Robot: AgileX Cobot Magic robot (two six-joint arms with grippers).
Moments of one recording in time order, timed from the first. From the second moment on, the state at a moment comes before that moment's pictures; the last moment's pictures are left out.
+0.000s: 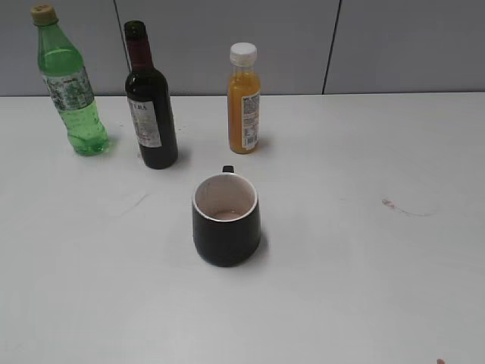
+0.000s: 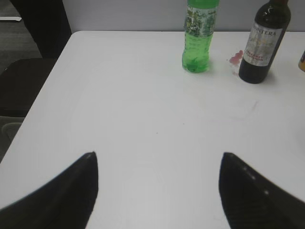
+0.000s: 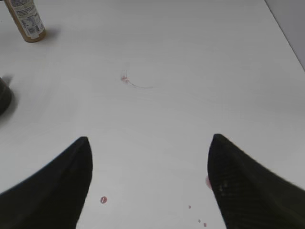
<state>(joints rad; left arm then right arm) -0.12 -0.01 -0.51 0.09 1.06 -0.04 0.00 0.00 -0.42 0.08 0.96 -0.03</state>
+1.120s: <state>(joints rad) -0.12 -0.01 -0.51 0.09 1.06 -0.04 0.00 0.00 -0.42 0.11 0.95 -0.04</state>
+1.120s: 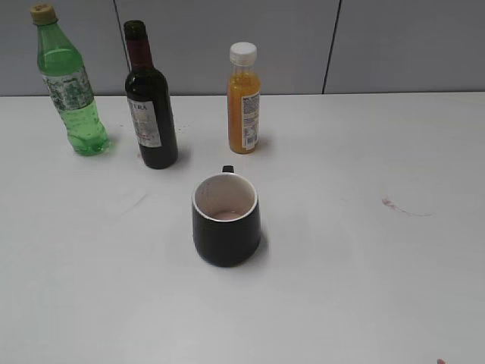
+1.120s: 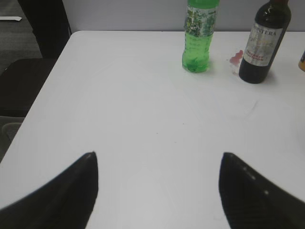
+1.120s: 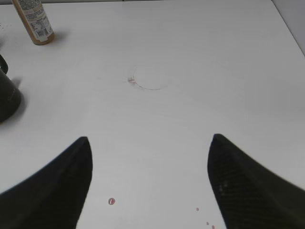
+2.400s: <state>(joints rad) -0.12 -0.01 -0.51 0.09 1.06 -0.04 0.00 0.00 -0.42 0.11 0.95 -0.04</state>
